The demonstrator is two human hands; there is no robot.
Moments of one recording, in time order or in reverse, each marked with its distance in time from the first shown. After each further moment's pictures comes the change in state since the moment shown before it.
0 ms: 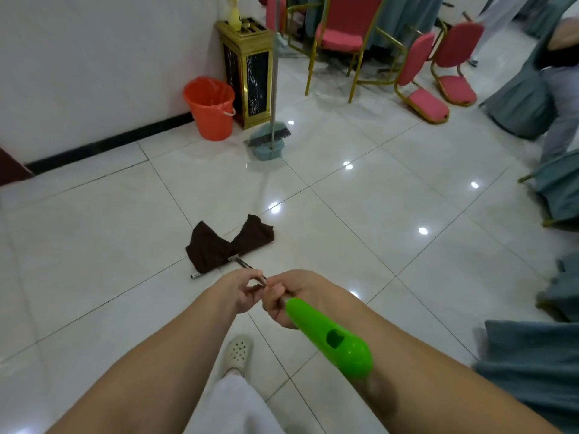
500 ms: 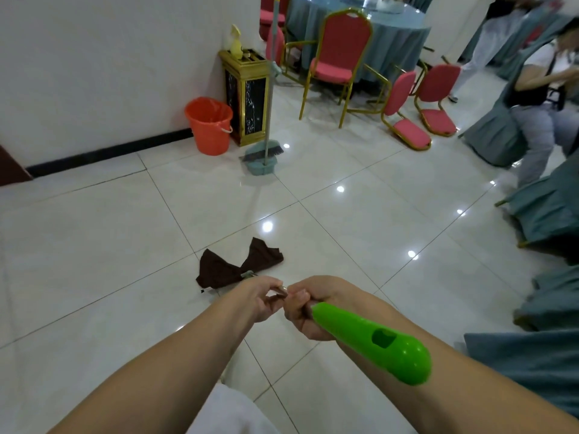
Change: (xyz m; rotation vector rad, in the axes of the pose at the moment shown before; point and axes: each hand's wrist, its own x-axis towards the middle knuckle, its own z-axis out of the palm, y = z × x) left_hand -0.056 -0.083 0.055 -0.015 -0.065 0.056; right_hand -0.082 0.046 -0.072 -0.058 0.044 -0.073
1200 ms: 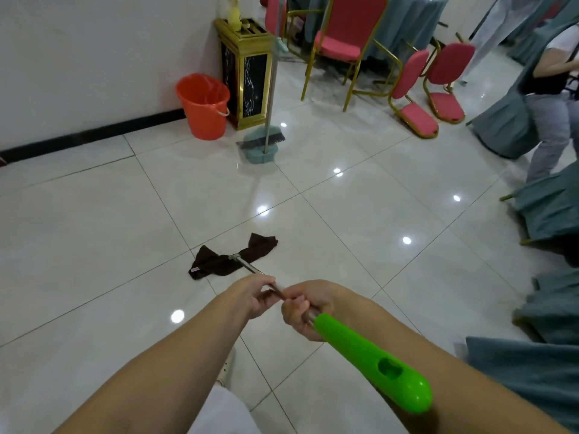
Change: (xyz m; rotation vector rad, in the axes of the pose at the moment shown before) left_hand 0.077 0.097 -0.022 -0.063 -0.023 -0.028; right_hand 0.076 -0.086 0.055 -0.069 0.007 0.140
